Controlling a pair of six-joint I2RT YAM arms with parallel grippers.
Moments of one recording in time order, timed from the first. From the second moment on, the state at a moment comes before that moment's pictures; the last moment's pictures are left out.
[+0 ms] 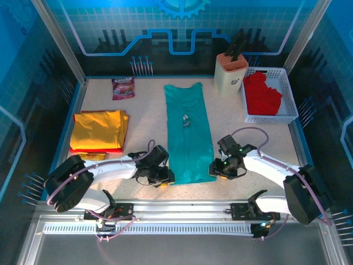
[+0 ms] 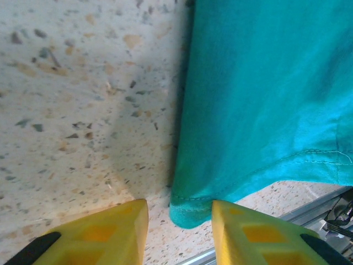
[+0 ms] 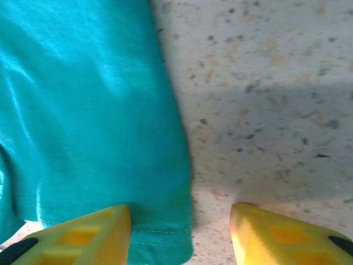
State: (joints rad) left arm -0.82 1.41 0.58 -0.35 0.38 -1.11; right arm 0.52 1.26 0.58 -0.66 -0.28 0.72
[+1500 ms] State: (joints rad) left arm -0.83 1.53 0.70 -0.38 0.36 -1.06; right arm 0.64 1.32 0.61 -0.66 -0.21 0.79
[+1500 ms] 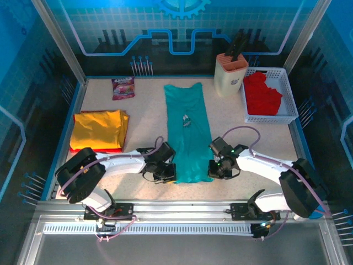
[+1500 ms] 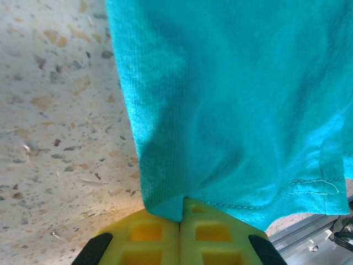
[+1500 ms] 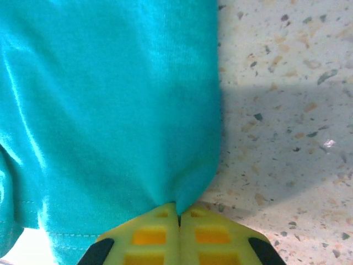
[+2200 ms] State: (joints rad) left arm -0.93 1.25 0.78 -0.64 0.26 -1.10; right arm 0.79 1.03 0.70 -0.91 -0.07 0.92
